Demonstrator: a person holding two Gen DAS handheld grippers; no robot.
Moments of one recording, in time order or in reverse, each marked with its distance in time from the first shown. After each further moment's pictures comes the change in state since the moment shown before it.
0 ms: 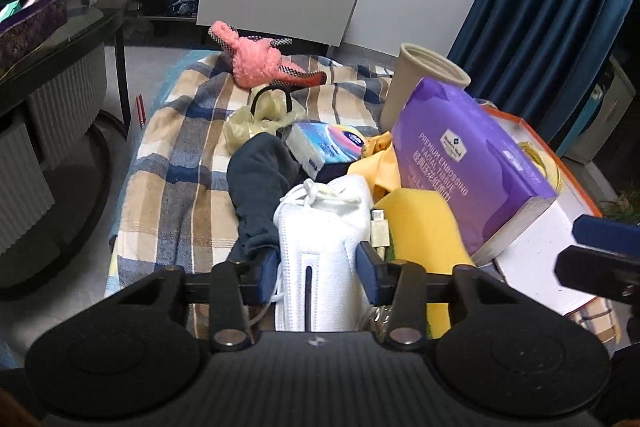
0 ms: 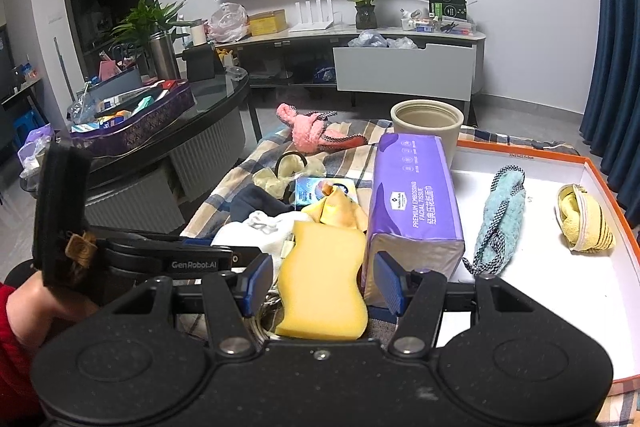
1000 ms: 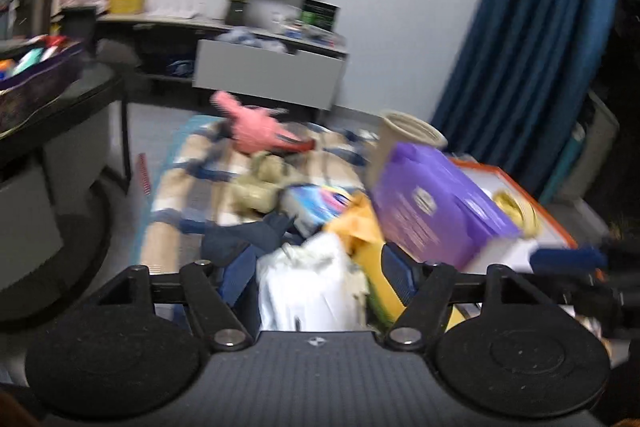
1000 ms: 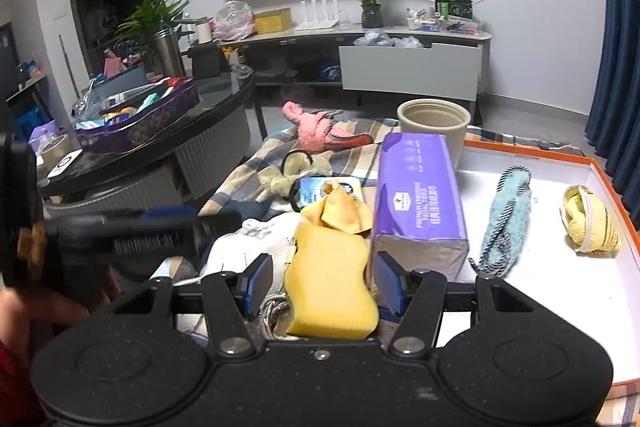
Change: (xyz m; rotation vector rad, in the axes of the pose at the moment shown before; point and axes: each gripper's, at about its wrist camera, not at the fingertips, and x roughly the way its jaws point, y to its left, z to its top) left arm -0.028 -0.012 -0.007 0.031 -0.206 -0.032; right arm 0.003 0.002 -0.001 -0.015 0.008 0.015
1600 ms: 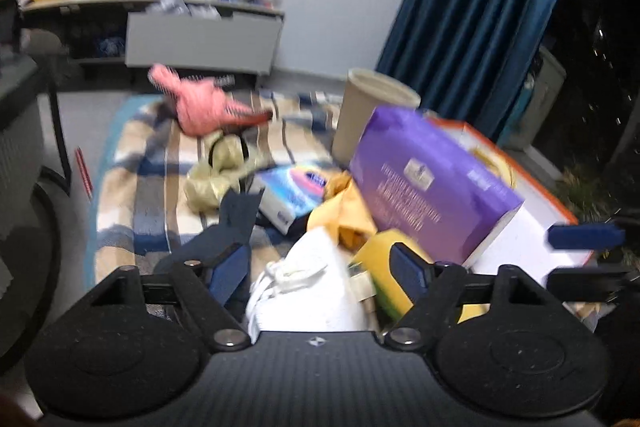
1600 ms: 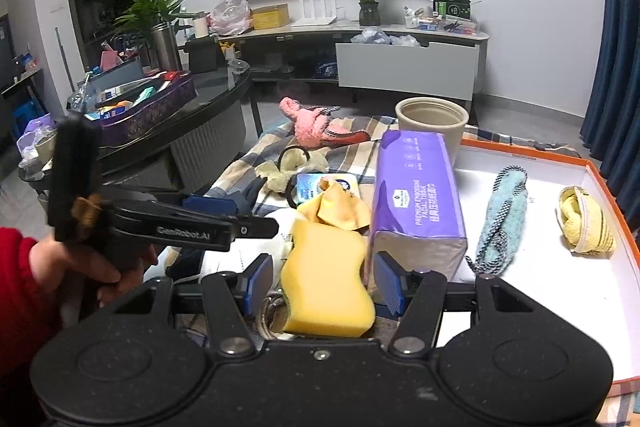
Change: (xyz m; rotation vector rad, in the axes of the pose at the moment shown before) left arm 0.040 0.027 0.023 0.088 0.096 -0.182; right arm -0.002 0.002 -0.001 -0.009 0.006 -0.029
